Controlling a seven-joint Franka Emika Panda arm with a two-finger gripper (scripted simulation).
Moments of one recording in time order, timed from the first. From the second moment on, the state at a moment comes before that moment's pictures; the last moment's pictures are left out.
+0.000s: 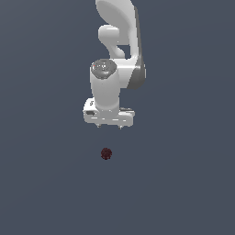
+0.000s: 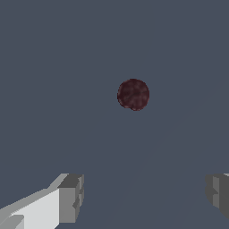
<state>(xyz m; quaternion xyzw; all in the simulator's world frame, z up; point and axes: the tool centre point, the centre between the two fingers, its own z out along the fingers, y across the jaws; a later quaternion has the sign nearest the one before) -0.003 -0.035 0.157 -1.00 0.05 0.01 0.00</state>
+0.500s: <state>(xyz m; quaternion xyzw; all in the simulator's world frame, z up) 0.002 -0.018 0.167 -1.00 0.02 0.00 0.00</state>
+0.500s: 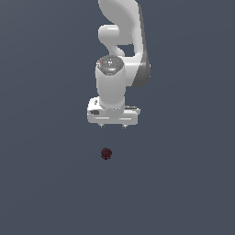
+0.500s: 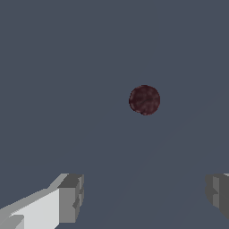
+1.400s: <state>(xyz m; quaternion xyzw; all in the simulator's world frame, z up) 0.011 -0.014 0.164 -1.00 -0.04 0.00 0.00</state>
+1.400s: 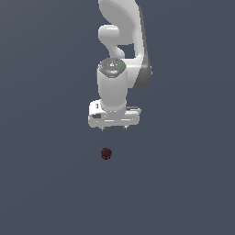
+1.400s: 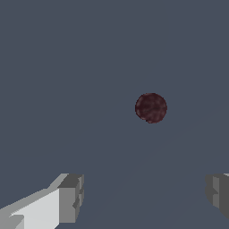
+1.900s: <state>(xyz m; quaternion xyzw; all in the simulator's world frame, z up) 0.025 -0.022 0.147 -0.99 -0.15 0.00 0.00</state>
